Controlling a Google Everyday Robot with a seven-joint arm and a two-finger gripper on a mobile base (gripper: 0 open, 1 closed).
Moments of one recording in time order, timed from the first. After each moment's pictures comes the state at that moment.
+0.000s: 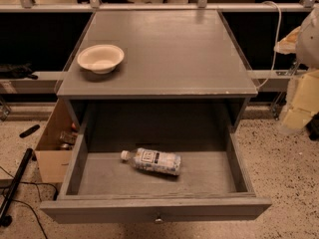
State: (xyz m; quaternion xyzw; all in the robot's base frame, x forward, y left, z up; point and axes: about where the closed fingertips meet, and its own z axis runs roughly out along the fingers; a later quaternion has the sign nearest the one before) arm 0.438 -0.217 0.976 -0.60 0.78 -0.03 0.16
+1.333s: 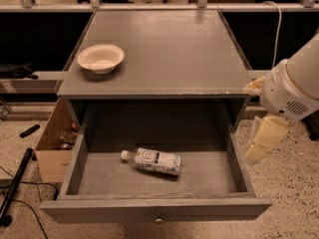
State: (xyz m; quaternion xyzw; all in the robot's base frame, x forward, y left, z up) arm 0.438 -0.185 0.884 -0.60 0.78 0.05 0.18
